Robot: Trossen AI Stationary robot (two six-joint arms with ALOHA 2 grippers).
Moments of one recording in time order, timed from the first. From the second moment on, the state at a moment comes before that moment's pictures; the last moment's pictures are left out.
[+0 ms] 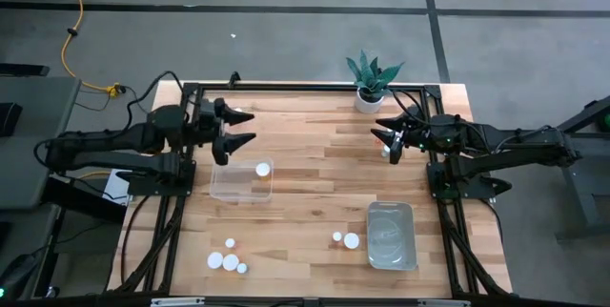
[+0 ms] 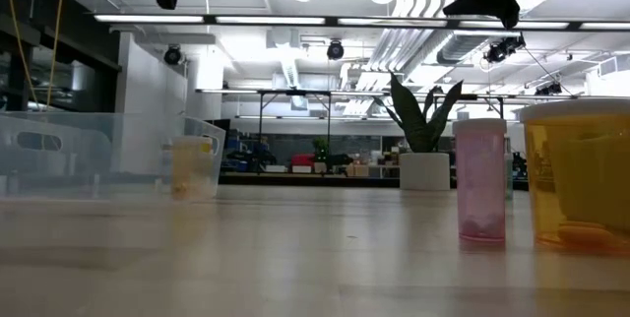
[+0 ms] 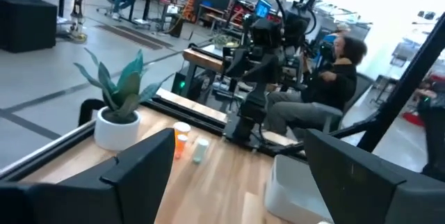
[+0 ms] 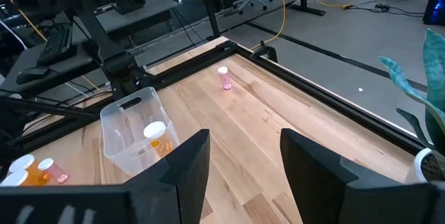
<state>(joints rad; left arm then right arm) 0.24 0.67 0.61 0.04 -0.07 -0.30 -0.01 0.70 0.69 -0.27 0.39 0.36</state>
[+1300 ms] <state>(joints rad) 0.24 0.65 0.61 0.02 -0.10 -0.26 -0.54 1.09 0.79 -0.84 0.36 0.91</state>
